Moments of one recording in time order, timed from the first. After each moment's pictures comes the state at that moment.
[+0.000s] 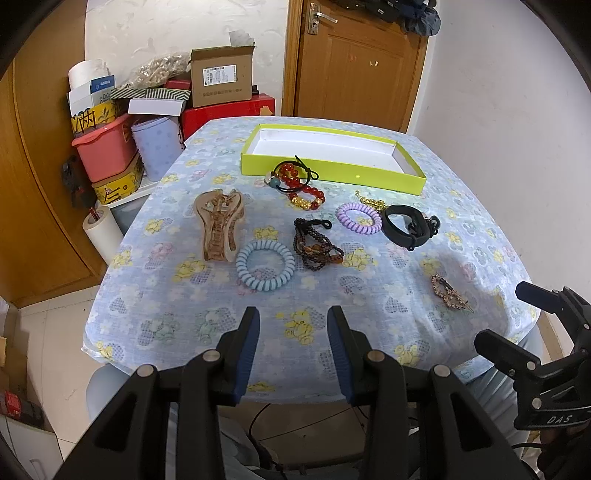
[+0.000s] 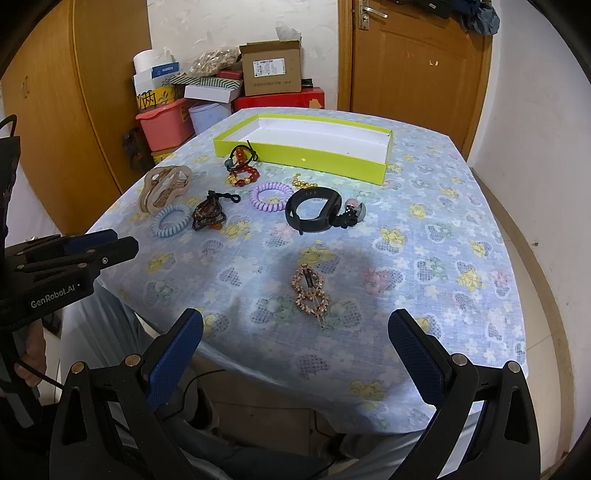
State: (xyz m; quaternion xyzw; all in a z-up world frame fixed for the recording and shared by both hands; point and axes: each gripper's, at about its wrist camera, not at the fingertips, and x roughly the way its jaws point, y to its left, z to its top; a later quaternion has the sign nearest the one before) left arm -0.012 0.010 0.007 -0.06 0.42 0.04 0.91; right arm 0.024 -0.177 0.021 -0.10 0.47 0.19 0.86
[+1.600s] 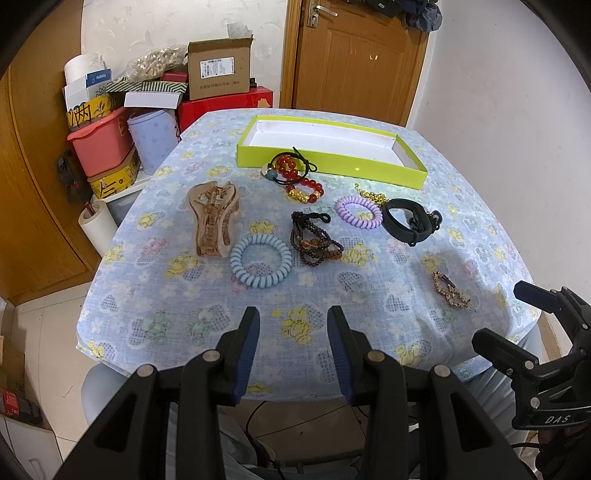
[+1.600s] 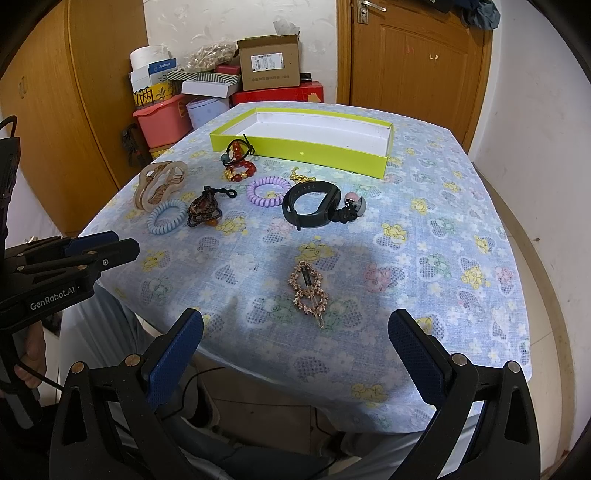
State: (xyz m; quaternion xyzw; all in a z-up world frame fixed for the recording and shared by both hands) left arm -0.007 0.008 -0.001 -0.06 0.42 0.03 0.90; right arm 0.028 -0.176 0.013 -0.10 0.47 0.19 0.85
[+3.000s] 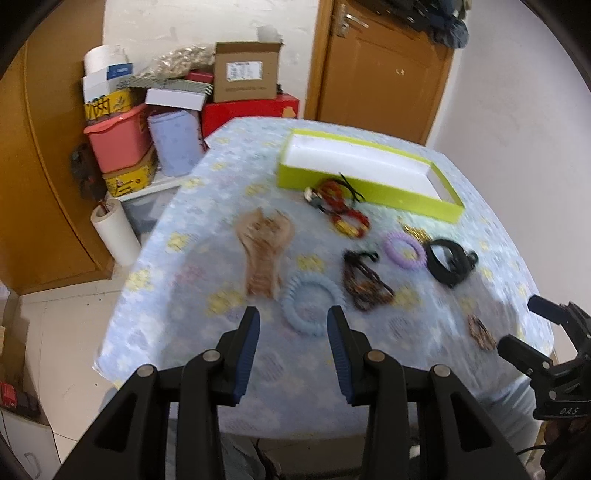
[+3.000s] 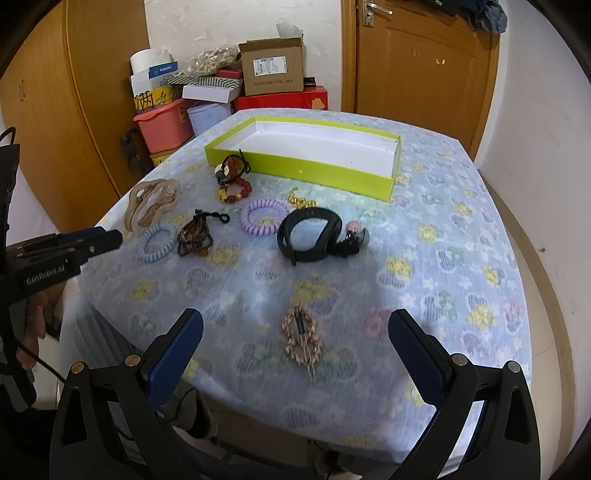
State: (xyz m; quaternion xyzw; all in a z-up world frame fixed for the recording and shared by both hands) left arm 0.017 0.057 0.007 -0.09 0.41 0.07 0.90; right arm 0.066 -0.166 0.014 -0.11 0.47 0.20 0.85
